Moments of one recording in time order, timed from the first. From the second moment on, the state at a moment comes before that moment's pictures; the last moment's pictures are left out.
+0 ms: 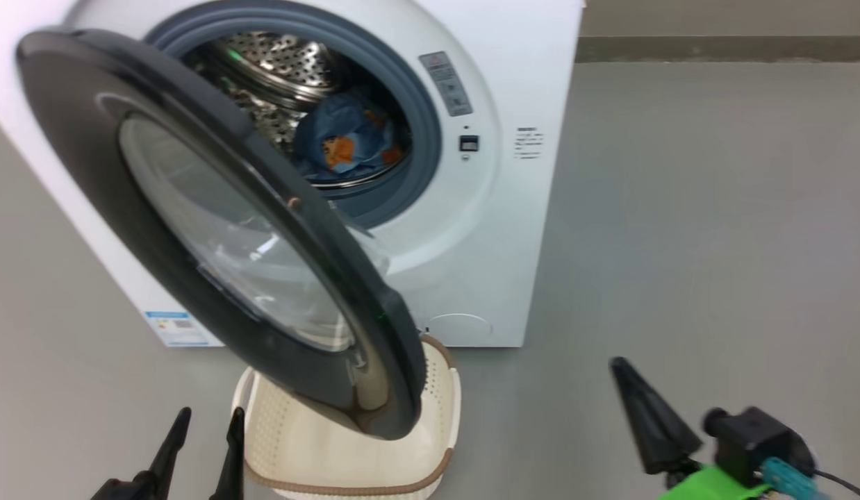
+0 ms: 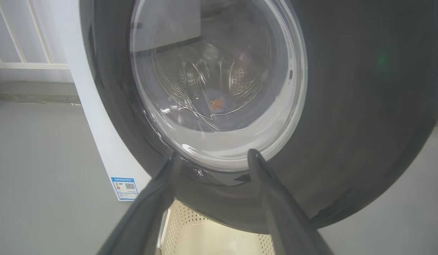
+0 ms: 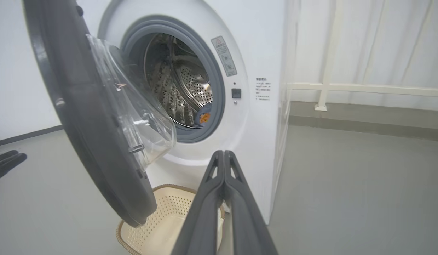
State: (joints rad) left arm 0.02 0.20 -0.16 0.24 -0.37 -0.08 -0.25; right arm 0.14 -0.06 0.13 -0.14 0.18 0.13 0.00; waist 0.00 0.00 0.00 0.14
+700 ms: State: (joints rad) left arm -0.05 0.18 -0.21 0.25 -0.35 -0.10 -0.25; right arm -0.05 -0.13 0.50 -0.01 0.31 0.13 0.01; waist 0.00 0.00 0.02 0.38
